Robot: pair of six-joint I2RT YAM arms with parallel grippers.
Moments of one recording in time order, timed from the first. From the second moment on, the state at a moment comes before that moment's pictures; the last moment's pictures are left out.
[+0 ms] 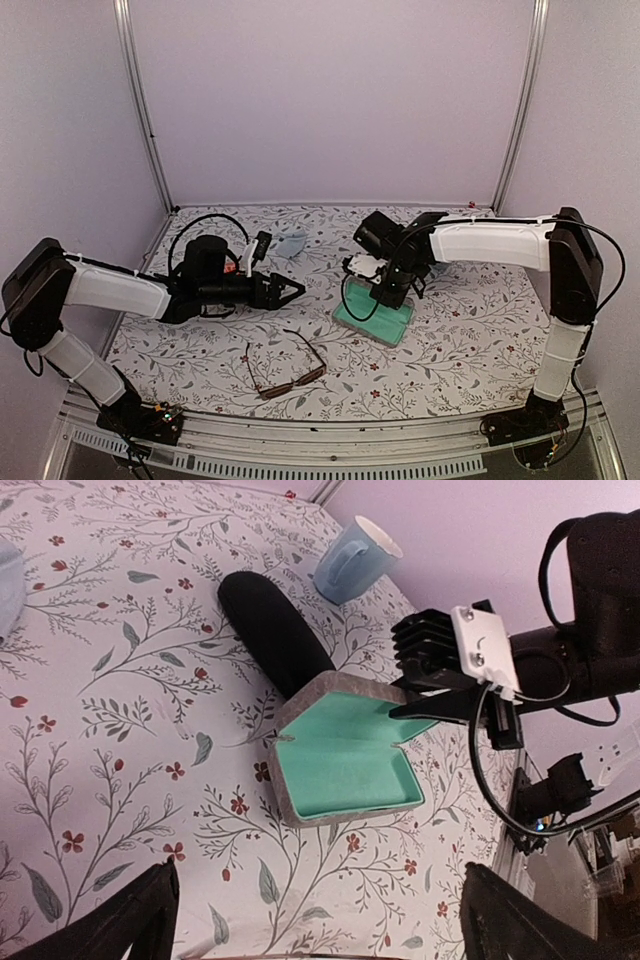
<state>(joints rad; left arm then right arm) -0.66 1.52 0.63 0.48 0.43 -0.51 0.85 1.88 1.42 -0.80 0.26 -0.26</state>
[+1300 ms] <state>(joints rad) -0.54 1.85 1.15 0.06 0.14 -0.23 0.87 1.62 1.25 -0.52 0.24 -0.18</state>
